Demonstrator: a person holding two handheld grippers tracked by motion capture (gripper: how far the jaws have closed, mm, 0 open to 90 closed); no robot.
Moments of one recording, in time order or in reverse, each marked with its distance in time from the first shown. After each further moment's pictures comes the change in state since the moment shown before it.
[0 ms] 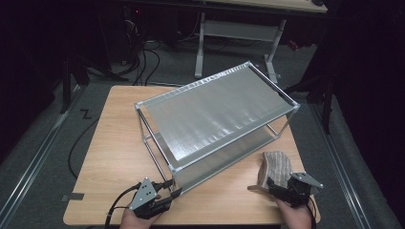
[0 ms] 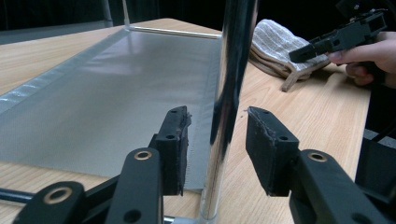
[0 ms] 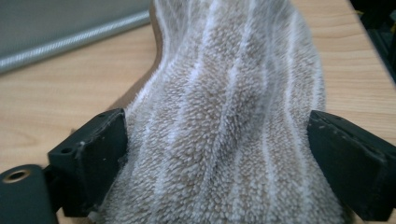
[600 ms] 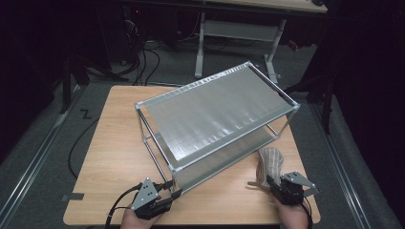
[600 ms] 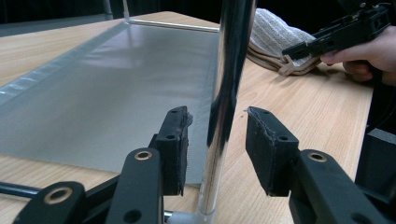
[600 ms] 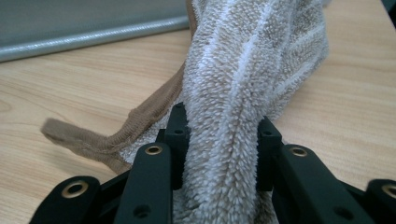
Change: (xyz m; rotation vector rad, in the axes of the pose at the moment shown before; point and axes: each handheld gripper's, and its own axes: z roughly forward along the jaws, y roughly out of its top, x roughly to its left) left arm -0.001 -0.001 0.000 0.016 0.009 -0.008; right arm 0.013 0.000 0.002 -0.053 0.075 -0.143
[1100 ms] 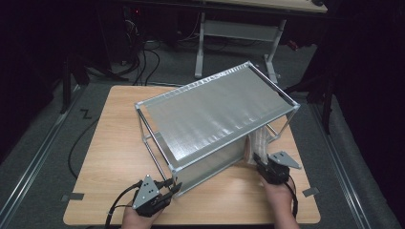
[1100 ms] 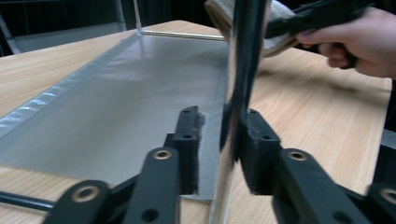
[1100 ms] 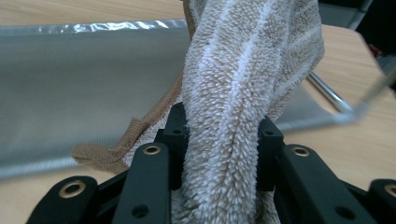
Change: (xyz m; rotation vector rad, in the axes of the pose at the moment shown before) left arm -0.001 0.013 0.002 -0.011 0.049 0.028; right arm 0.031 0.065 0.033 -0.164 0.039 -0.065
